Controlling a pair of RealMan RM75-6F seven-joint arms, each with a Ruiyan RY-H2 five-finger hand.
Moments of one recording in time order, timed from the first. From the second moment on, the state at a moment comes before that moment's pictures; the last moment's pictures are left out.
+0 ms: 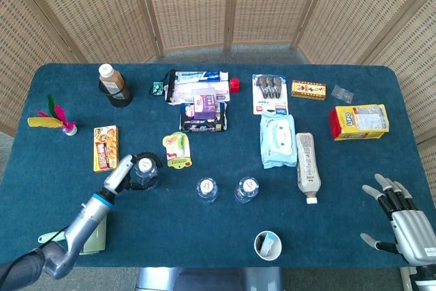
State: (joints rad) left arm -0.53 -1.63 -0.03 -1.20 1.60 1.21 -0.93; right arm 0.02 -0.98 -0.06 -1.69 -1.69 1.53 0.17
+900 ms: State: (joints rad) left arm -0.56 -1.75 0.02 -1.21 1.64 1.20 -0.83; right arm 0.02 -0.97 -0.06 -1.68 -1.69 1.54 0.20
